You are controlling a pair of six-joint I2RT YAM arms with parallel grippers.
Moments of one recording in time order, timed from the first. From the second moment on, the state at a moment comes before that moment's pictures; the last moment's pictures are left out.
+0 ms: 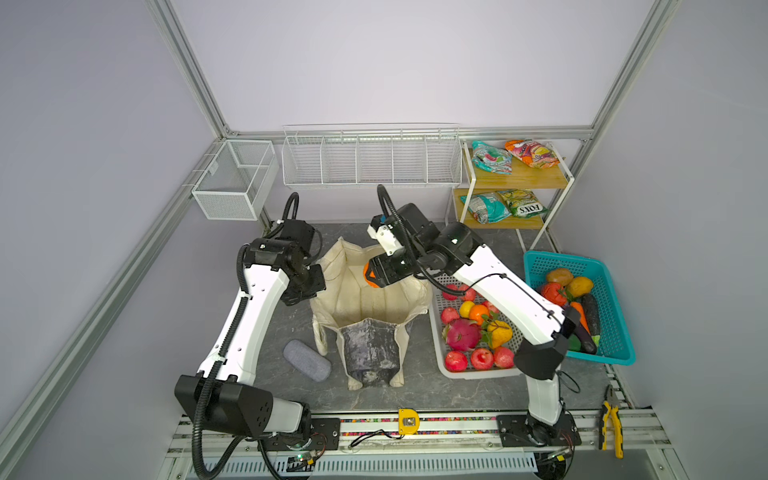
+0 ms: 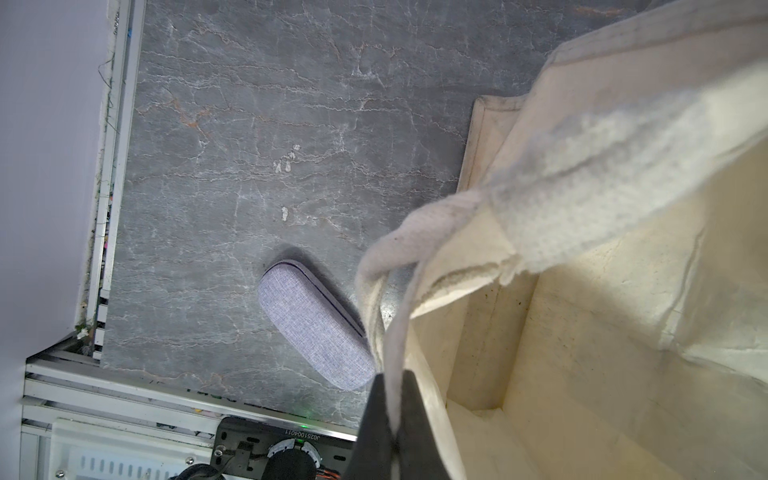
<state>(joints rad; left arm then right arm) -0.21 1.42 1.56 -1.41 -0.05 -0.44 0.95 2.05 2.40 -1.21 -0.13 0.34</state>
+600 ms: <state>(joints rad) -0.21 1.40 1.56 -1.39 -0.01 -0.45 0.98 2.20 2.17 -0.96 -0.12 0.25</state>
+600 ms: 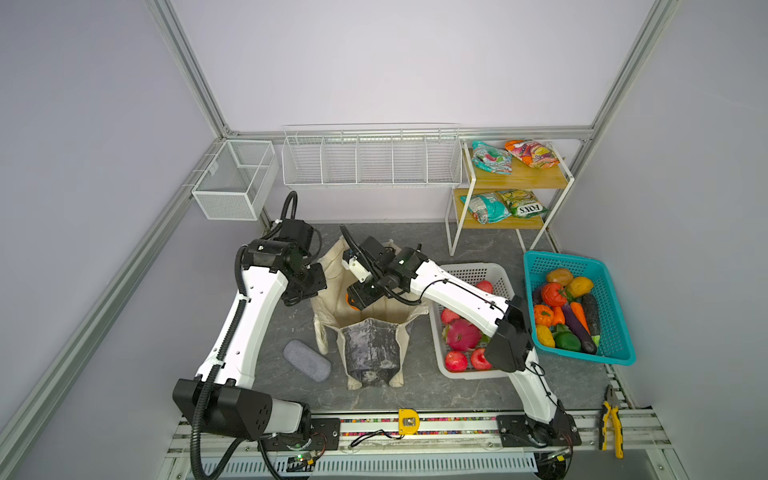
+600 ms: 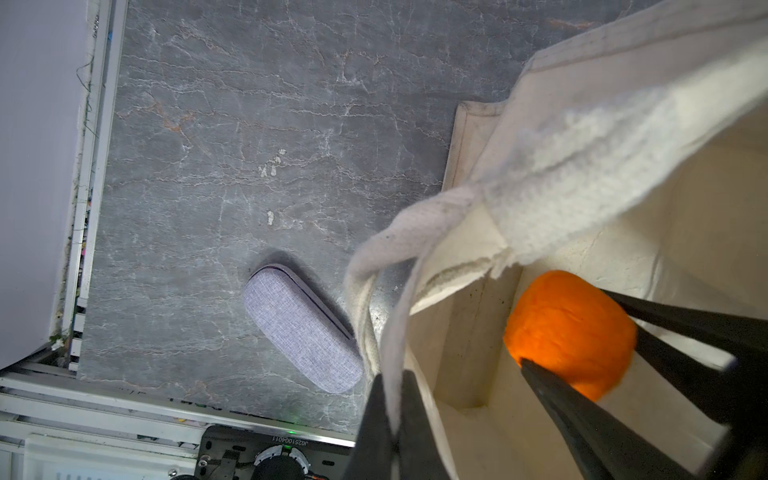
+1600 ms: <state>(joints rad) -0.21 1.29 1.51 -1.36 -0.01 -0.48 0.95 2.32 2.01 -0.77 0.00 0.33</state>
